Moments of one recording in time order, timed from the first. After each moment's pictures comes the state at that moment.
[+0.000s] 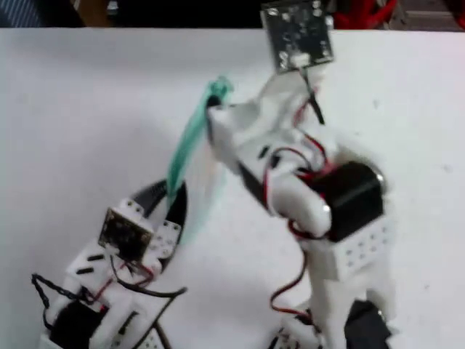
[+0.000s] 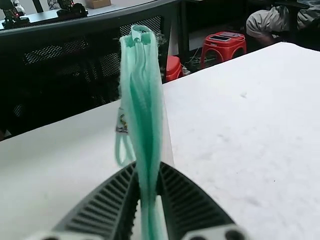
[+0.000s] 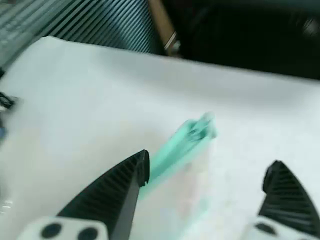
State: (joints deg) left arm 21.8 -104.7 75.5 56.1 -5.0; right arm -34.3 -16.6 -34.4 92.2 -16.4
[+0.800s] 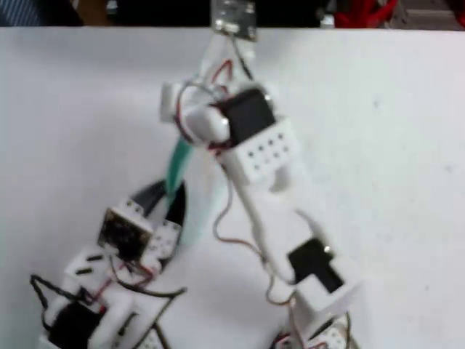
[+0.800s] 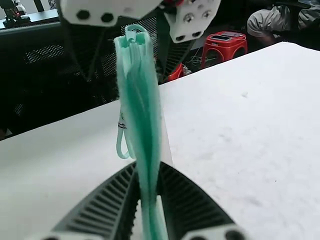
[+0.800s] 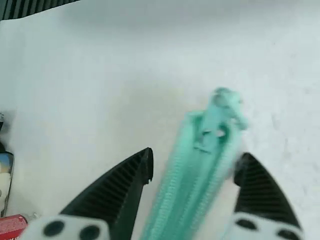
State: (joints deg) left arm 21.8 -104.7 75.5 56.1 -5.0; right arm -35.5 11.5 -46.6 92.3 -34.3
